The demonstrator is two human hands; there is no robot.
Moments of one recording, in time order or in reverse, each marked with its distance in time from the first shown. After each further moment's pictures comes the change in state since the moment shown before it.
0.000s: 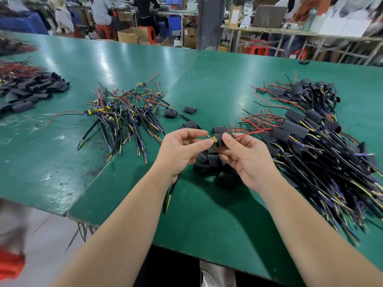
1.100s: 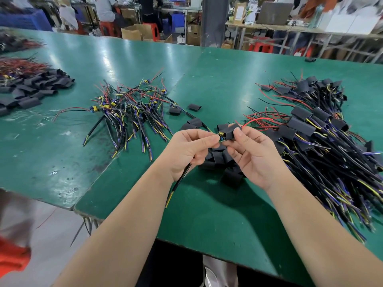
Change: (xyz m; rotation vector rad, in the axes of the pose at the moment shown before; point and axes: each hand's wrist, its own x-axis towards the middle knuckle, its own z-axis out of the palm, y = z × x) left_hand -0.004 0.006 -0.002 -0.191 -0.249 -0.101; right_hand -0.007 -0.008 0.001 0.115 -0.153 -0.056
